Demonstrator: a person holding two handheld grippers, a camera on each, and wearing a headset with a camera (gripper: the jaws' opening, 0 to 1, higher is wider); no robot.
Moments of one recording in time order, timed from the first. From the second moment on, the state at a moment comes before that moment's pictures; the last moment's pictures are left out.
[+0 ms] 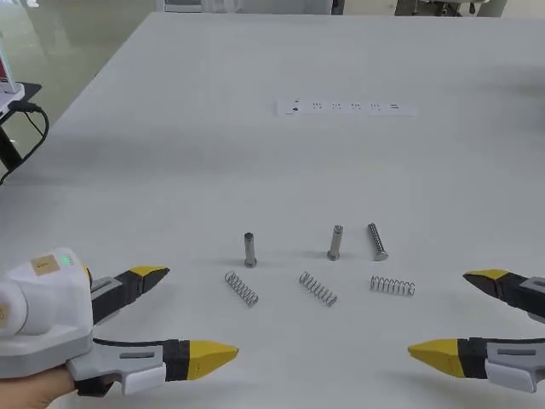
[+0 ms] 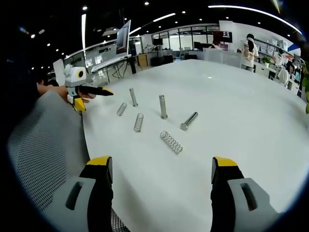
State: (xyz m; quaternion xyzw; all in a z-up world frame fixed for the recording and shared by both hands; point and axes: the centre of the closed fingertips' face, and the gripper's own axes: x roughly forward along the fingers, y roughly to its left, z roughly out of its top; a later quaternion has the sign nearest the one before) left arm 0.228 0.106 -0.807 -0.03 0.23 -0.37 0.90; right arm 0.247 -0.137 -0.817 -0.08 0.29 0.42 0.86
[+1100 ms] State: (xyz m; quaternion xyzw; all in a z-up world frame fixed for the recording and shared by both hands) left arm 0.229 0.107 -0.805 -0.03 0.23 -0.37 0.90; right arm 0.250 -0.140 -0.815 -0.08 0.29 0.41 0.86
